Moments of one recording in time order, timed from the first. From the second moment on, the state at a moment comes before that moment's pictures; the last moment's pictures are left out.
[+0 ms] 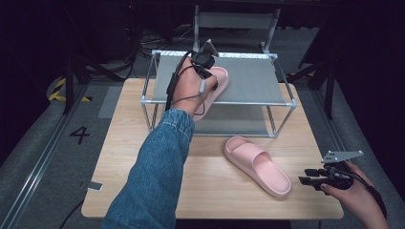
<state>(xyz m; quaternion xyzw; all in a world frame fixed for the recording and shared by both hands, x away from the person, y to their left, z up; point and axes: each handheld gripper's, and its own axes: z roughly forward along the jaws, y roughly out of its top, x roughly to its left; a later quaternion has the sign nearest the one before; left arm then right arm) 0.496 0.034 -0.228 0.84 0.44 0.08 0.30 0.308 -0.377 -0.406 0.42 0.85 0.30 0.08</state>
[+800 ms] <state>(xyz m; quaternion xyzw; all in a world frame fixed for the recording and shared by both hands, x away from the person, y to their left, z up) 0.408 0.090 -0.230 0.86 0.37 0.08 0.35 0.305 -0.368 -0.404 0.41 0.86 0.29 0.08</state>
